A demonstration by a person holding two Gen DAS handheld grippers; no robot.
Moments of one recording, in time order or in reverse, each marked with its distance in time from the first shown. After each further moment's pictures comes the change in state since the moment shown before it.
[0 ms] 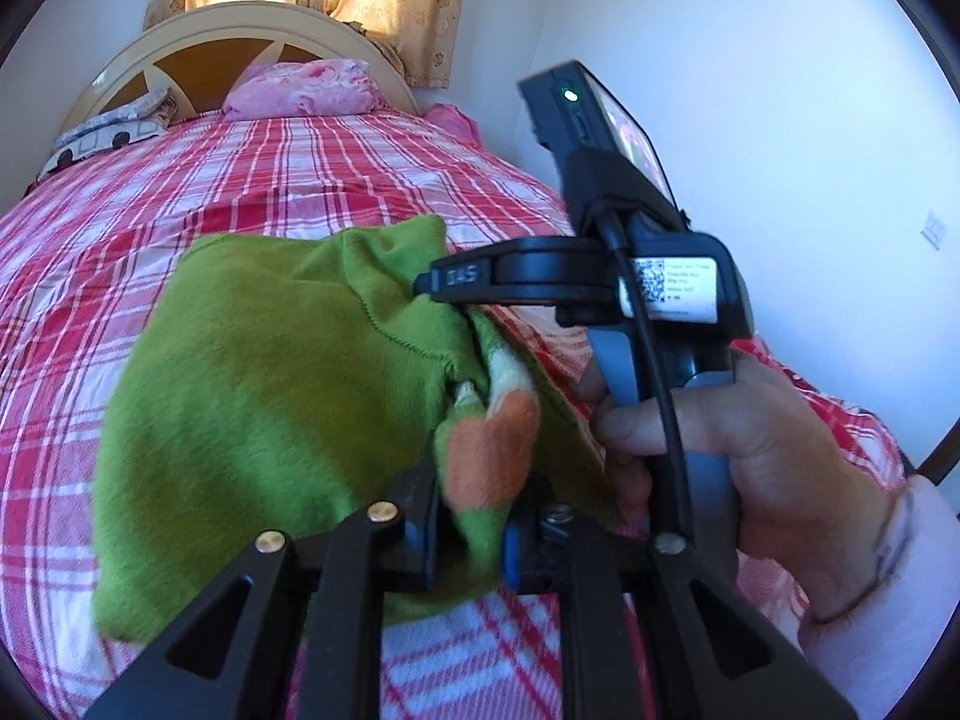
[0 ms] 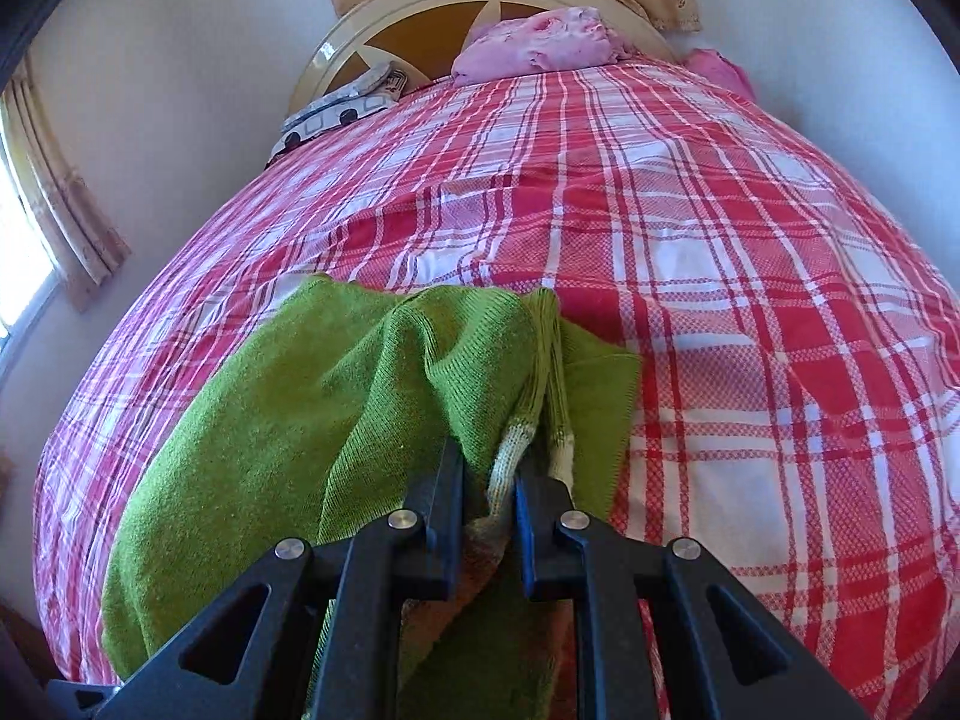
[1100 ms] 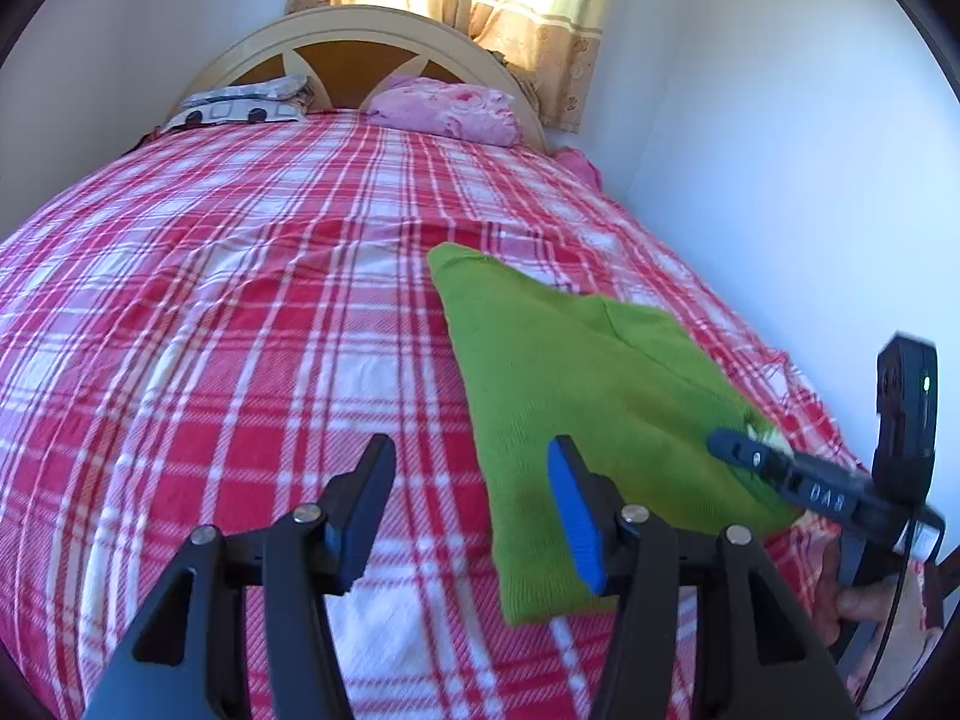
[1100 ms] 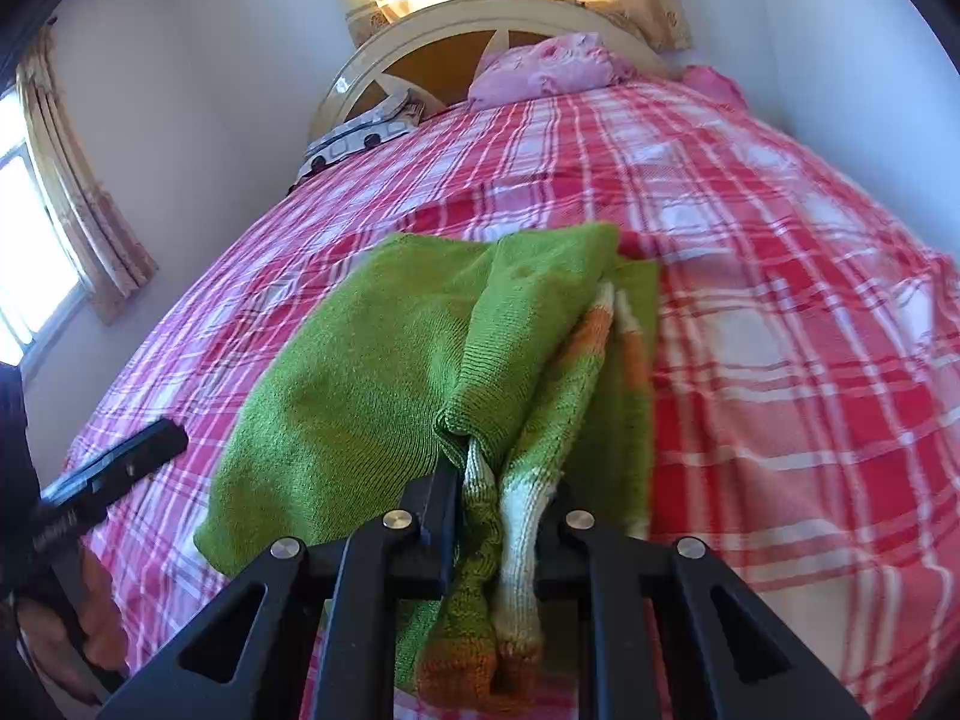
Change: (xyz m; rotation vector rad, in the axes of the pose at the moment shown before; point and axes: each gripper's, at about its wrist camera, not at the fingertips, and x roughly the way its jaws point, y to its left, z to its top) left arm -0.056 0.114 -0.001 -0.194 -0.088 0.174; right arm -0.071 0.039 -0.080 0.026 -0.075 0.025
